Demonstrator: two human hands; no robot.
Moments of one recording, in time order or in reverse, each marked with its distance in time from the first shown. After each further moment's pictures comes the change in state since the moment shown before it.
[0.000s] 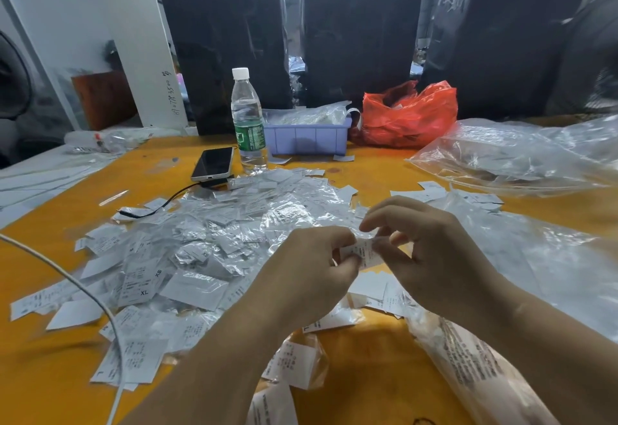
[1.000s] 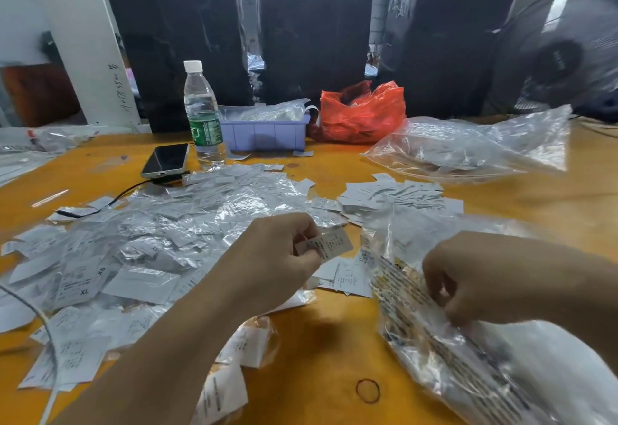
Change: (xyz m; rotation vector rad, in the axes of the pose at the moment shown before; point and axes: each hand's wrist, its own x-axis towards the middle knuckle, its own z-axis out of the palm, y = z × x) left_hand -0.002 0.006 0.006 -0.043 -0.041 -0.001; right_hand -0.041 -0.003 -0.081 -0.594 -0.861 0.592
